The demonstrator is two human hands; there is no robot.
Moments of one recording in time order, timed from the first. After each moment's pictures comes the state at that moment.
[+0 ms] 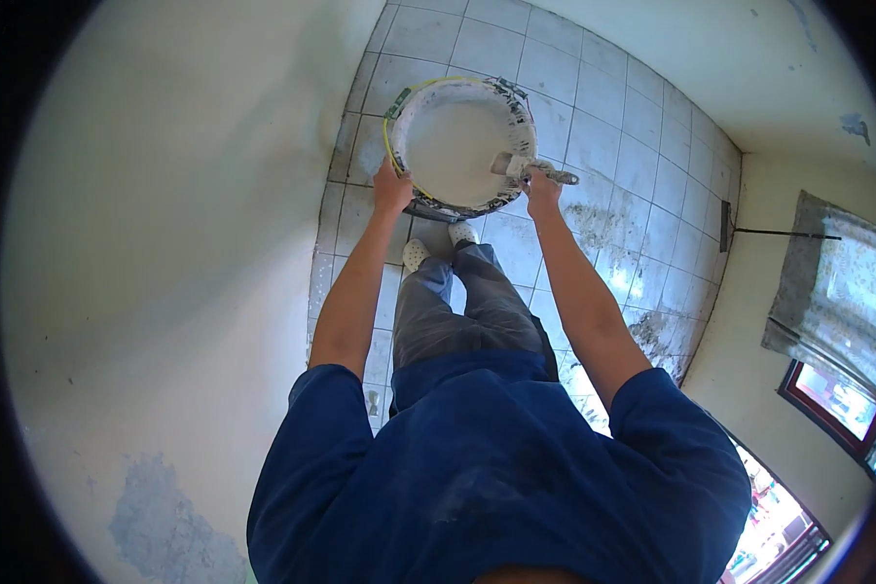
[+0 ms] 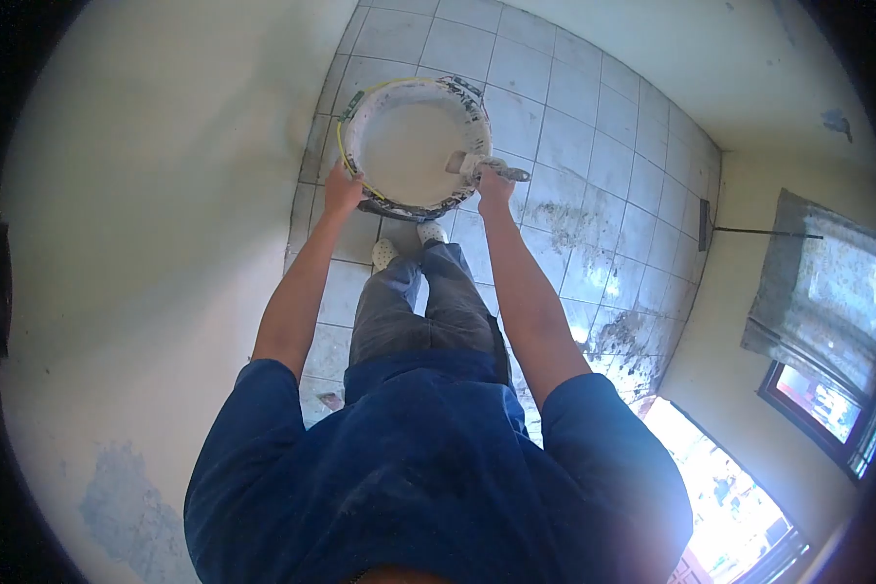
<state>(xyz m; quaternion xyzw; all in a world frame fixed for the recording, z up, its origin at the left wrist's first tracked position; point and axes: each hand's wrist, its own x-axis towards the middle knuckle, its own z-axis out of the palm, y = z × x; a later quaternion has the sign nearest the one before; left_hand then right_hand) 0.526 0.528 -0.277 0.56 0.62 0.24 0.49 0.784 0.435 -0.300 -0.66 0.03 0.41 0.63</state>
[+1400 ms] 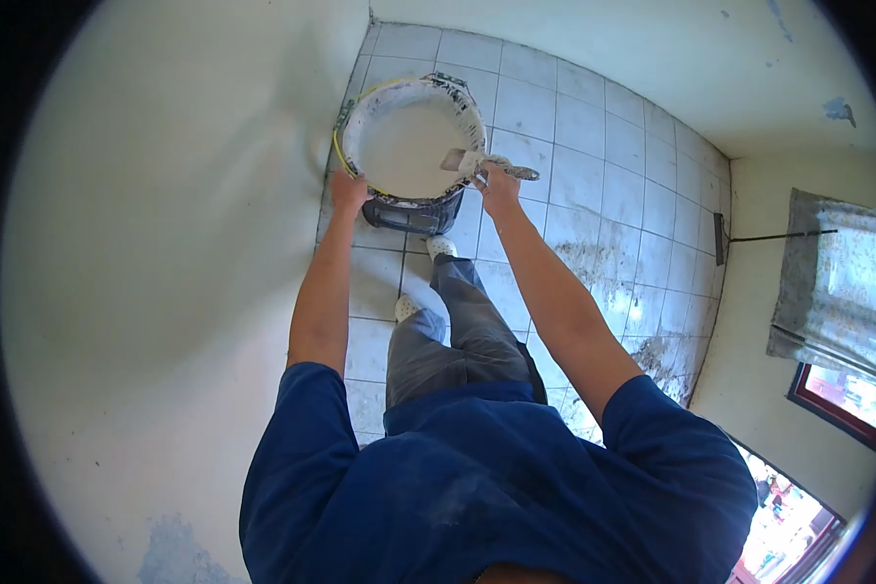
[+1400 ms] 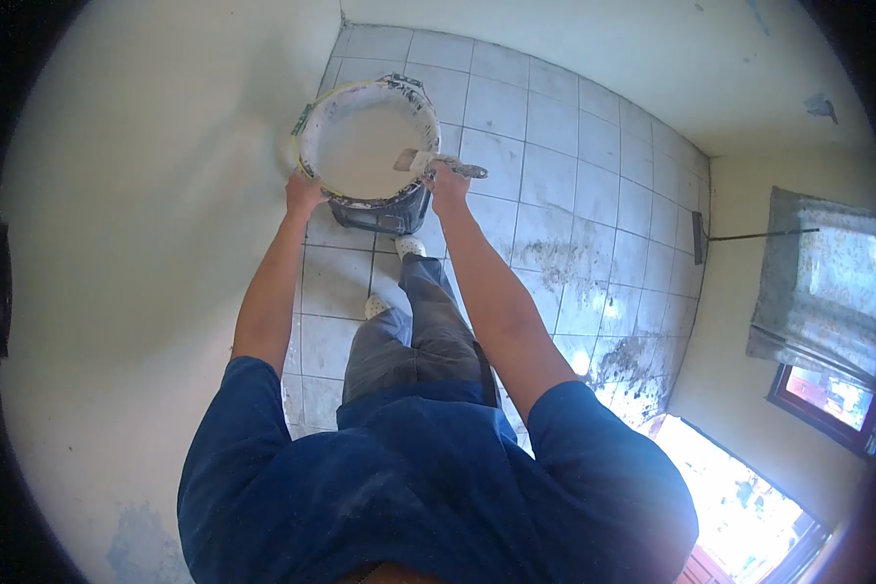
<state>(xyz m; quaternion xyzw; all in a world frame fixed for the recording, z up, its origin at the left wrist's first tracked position) 0.537 0.535 -0.323 0.54 0.64 0.28 0.46 0.785 0.426 -0.286 -0.54 0.00 0.47 0.70</state>
